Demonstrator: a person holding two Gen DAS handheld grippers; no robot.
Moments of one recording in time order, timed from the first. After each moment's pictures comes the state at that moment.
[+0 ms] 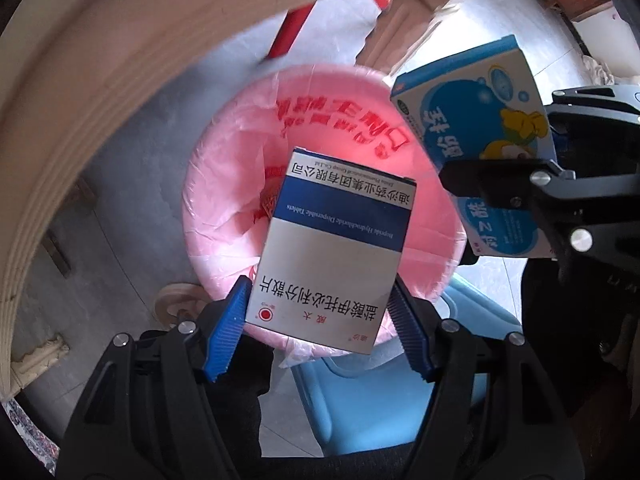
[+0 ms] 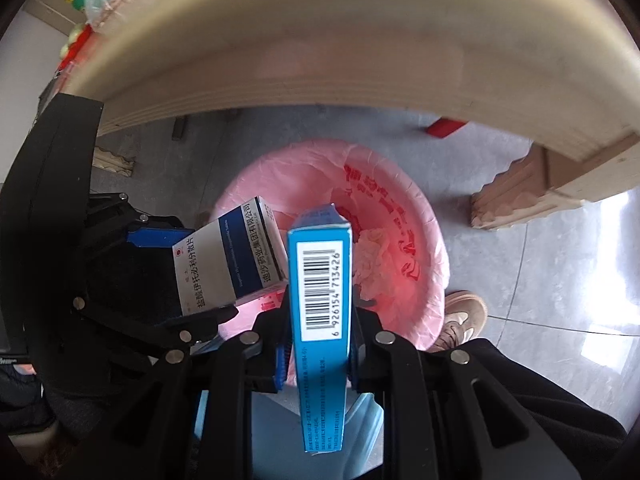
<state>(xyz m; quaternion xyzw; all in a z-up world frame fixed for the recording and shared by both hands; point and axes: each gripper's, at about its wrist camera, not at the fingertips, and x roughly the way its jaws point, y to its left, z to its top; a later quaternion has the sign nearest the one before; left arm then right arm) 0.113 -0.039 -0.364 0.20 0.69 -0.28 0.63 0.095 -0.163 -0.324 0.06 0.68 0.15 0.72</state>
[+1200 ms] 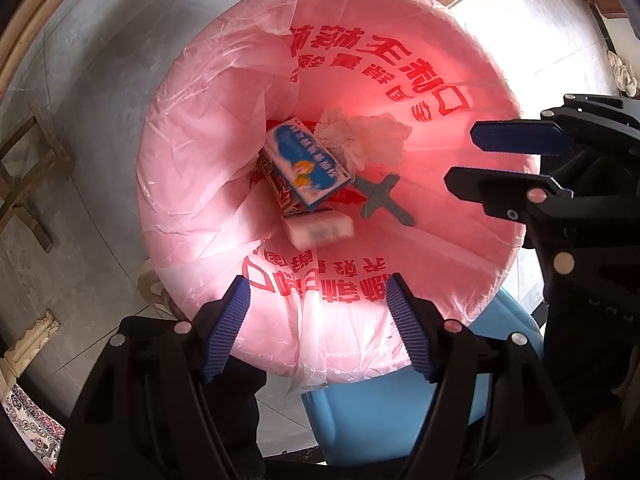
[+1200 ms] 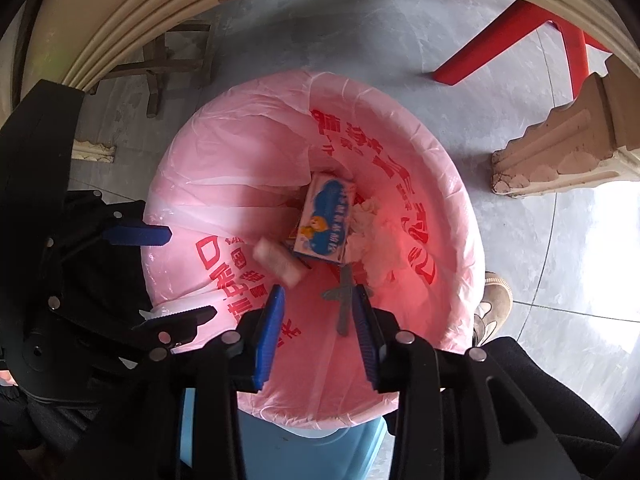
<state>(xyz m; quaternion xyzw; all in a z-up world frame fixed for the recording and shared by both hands) 0.129 -0.048 -0.417 0.20 0.76 -0.25 0.57 0.106 -0.166 -0.410 0.08 0.72 0.15 0.67</state>
